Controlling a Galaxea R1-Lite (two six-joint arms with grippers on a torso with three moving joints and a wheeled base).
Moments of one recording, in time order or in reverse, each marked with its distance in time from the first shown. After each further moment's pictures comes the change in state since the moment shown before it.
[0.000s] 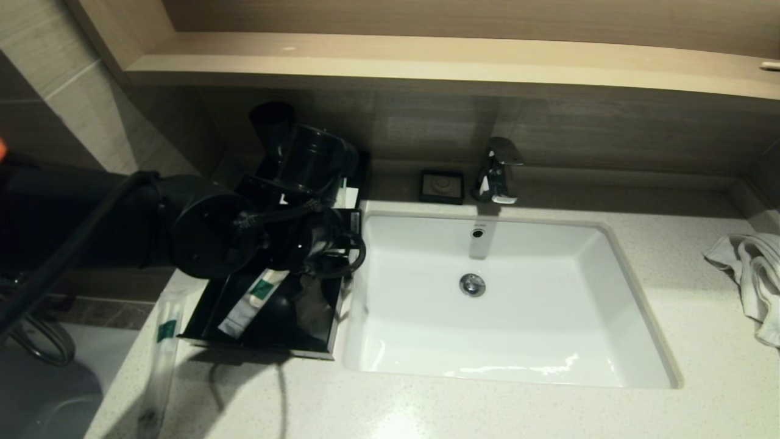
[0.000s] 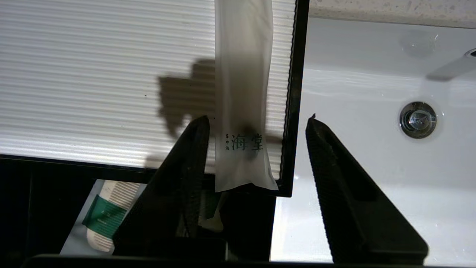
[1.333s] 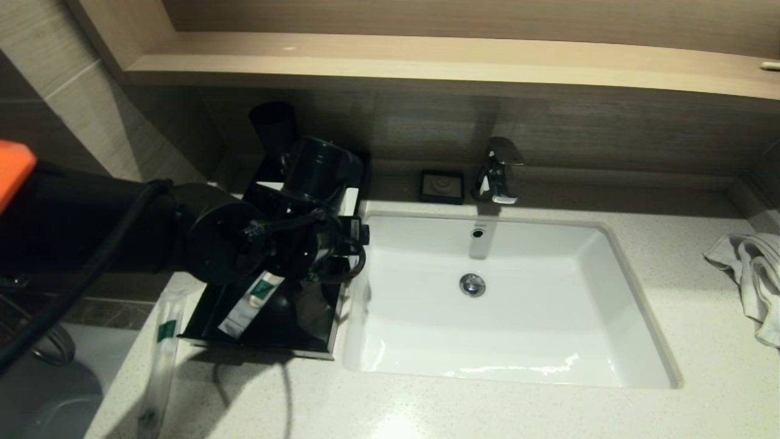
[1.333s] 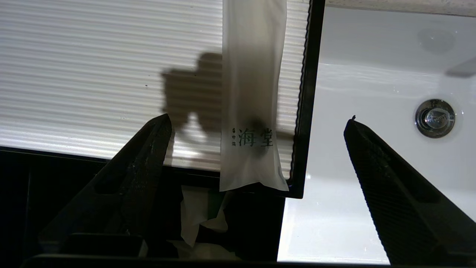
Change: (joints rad) left arm 0.000 0.020 0.012 -0.003 0.024 -0.013; right arm 0.000 0.000 0.000 0.000 0.001 0.000
